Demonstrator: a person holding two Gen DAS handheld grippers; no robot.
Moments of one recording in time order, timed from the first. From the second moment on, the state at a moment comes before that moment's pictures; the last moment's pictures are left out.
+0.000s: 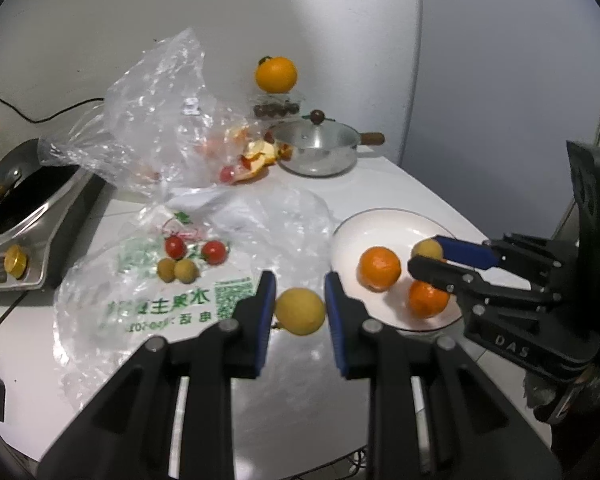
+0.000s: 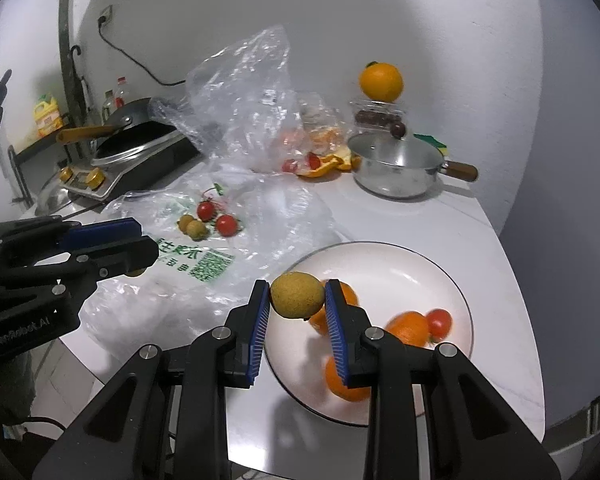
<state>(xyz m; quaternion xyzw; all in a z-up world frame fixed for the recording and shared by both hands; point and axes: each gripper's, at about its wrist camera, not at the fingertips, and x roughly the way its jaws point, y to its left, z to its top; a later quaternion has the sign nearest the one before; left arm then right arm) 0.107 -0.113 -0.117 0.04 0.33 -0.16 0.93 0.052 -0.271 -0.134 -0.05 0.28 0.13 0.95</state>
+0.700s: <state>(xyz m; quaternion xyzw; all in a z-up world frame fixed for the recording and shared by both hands) 0.117 -0.183 -0.141 0.06 0.36 -0.20 0.91 0.042 -0.337 -0.153 -0.02 0.29 0.11 0.95</state>
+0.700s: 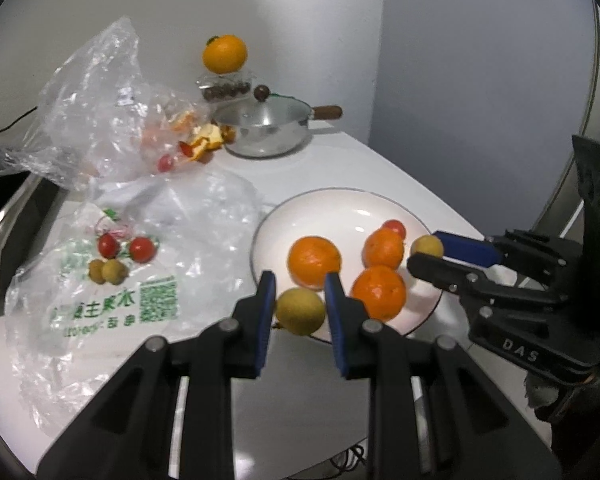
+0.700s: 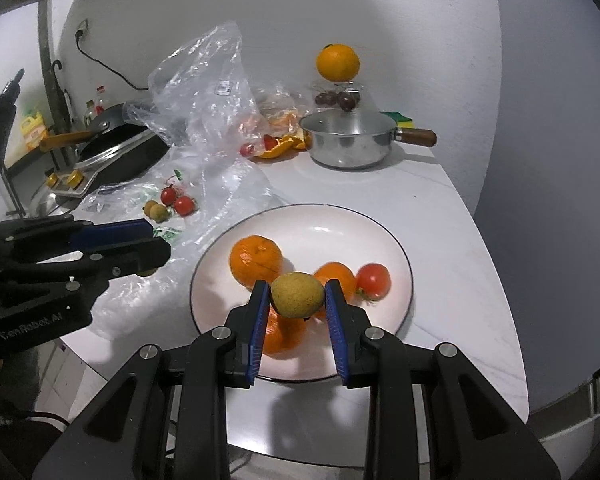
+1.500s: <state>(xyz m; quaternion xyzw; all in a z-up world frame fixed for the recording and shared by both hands) 0.138 -0.208 -0.165 0.05 0.39 -0.22 0.89 0.048 -0.355 -0.171 -0.02 0.32 0.11 0.94</state>
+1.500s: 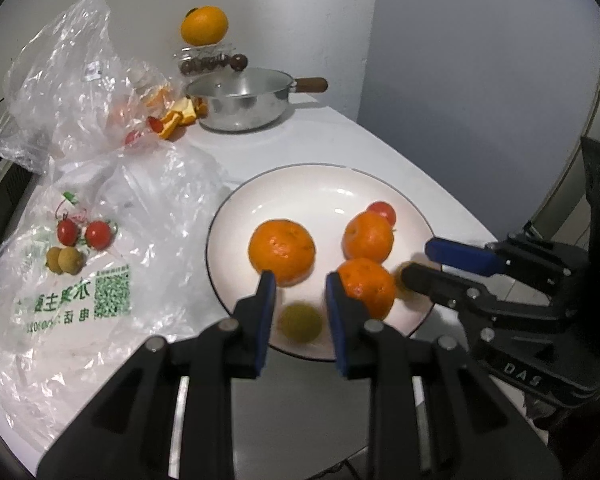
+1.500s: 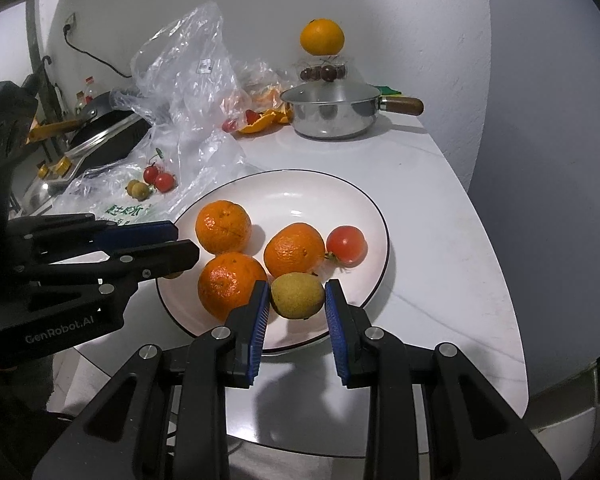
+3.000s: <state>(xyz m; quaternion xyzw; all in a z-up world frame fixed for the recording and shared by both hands) 0.115 -0.069 -0.145 -0.02 0.35 -0.14 0.92 0.058 -0.235 -0.143 -0.09 0.30 0.14 0.94</state>
